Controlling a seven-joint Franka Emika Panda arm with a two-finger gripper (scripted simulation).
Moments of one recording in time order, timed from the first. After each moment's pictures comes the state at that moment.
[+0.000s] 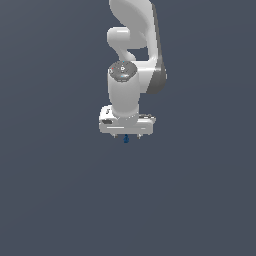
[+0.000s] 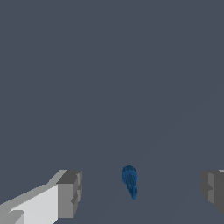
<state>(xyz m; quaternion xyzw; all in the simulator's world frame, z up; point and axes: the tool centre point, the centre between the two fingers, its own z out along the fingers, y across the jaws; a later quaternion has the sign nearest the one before) -0.007 -0.004 0.162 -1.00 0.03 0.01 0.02</state>
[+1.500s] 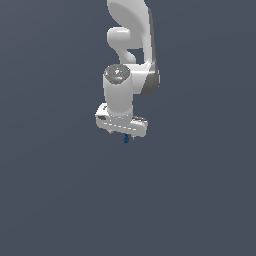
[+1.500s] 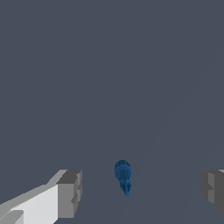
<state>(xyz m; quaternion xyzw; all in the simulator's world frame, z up) -0.027 -0.026 0.145 -0.99 0.13 0.01 0.00</state>
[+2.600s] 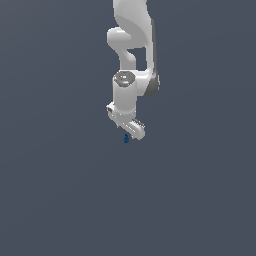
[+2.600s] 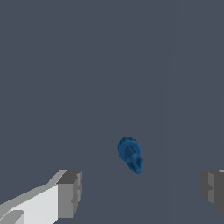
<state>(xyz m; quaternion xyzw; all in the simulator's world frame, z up) -0.081 -0.010 0.097 -0.93 0.37 0.00 0.00</state>
